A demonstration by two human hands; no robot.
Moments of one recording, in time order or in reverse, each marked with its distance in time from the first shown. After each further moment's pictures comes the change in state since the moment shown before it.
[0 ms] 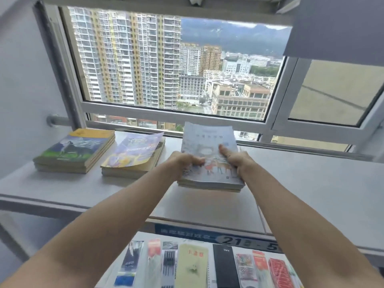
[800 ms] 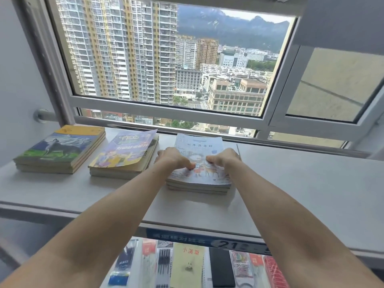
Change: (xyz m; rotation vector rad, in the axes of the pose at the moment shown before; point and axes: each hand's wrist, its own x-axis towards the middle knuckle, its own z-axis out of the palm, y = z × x) left_hand 0.036 0.004 -0.001 0.851 0.269 -0.003; right_hand 0.013 -0.002 0.023 -0.668 0.113 0.013
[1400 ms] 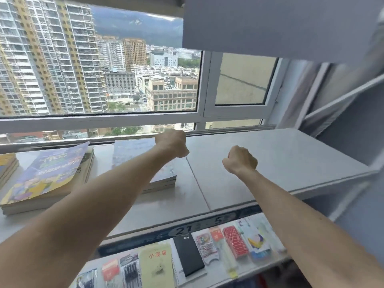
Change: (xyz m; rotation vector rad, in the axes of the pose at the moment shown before) left_hand -0.067 0.132 0.042 0.671 0.161 0.746; right_hand -0.066 0.139 -0.121 -0.391 0.429 0.034
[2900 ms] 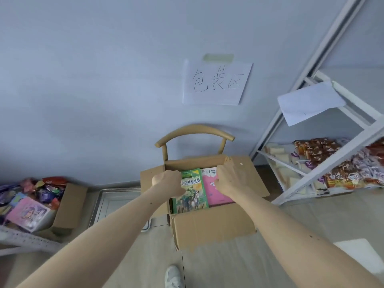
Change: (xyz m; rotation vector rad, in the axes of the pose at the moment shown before) left_hand -0.553 0.942 0.224 0.091 -0.578 1.441; right_hand -0.593 0.892 -0.106 -0.250 -0.120 1.203
